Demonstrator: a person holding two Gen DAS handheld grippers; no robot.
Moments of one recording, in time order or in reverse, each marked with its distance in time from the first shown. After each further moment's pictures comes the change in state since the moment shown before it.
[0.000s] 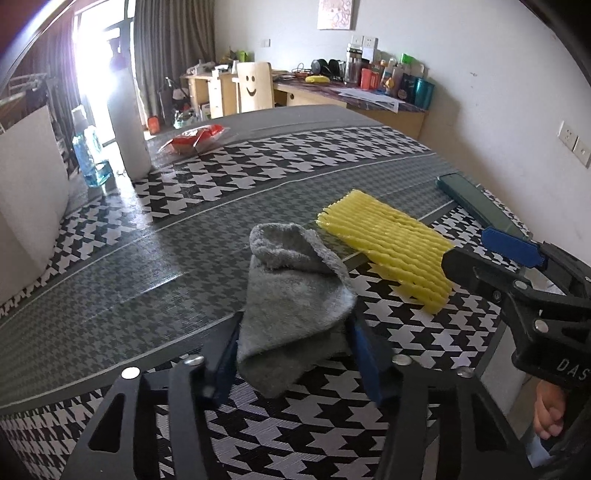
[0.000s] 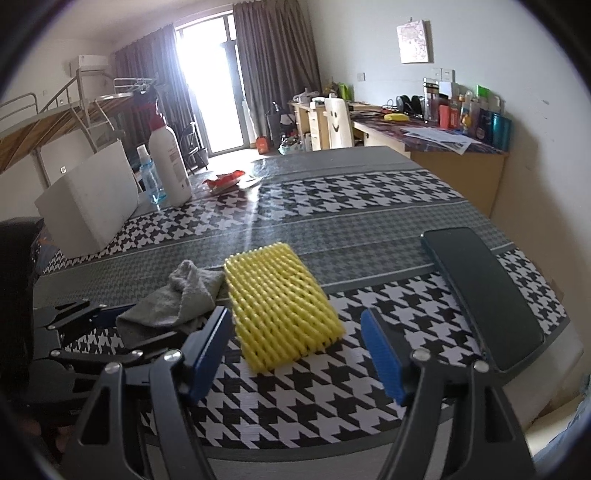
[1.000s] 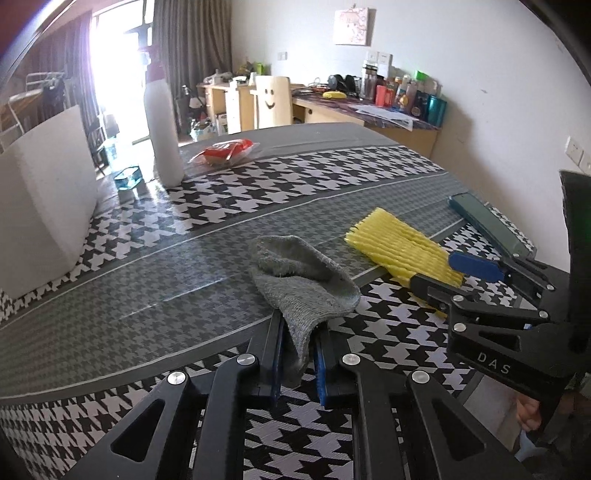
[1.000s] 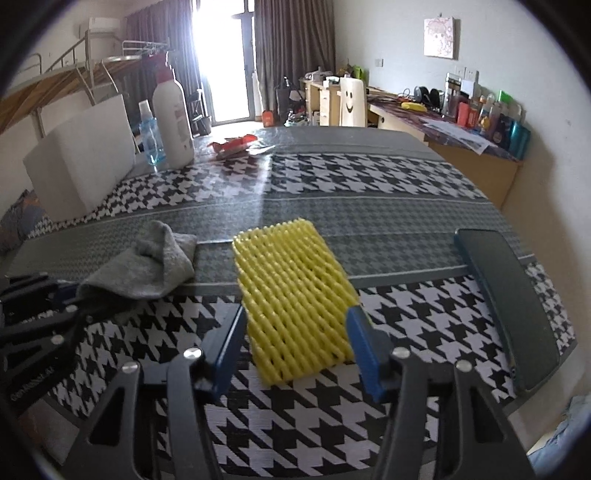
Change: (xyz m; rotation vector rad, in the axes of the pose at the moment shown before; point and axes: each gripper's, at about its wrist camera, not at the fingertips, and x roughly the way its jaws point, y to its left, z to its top) left arm -0.025 0.021 -0.005 -0.045 -0.050 0.045; right arm 0.036 0.027 -0.003 -0.108 0.091 -0.050
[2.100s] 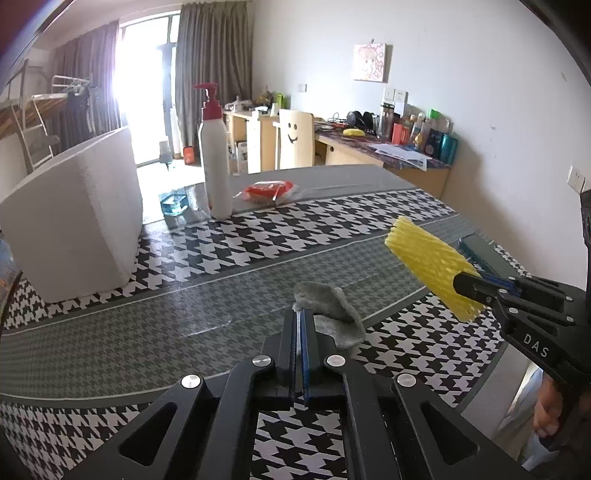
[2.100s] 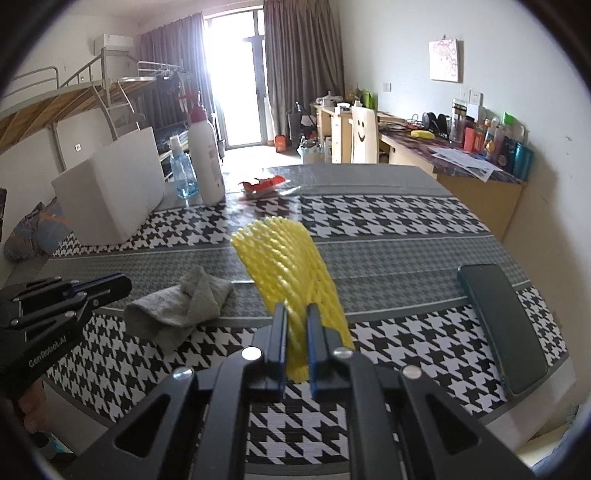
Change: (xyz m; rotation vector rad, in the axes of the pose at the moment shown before) left arm -0.050 0.039 0.000 -0.041 -0.136 0.029; right arm -0.044 0.021 0.018 0.016 -0.112 0.067
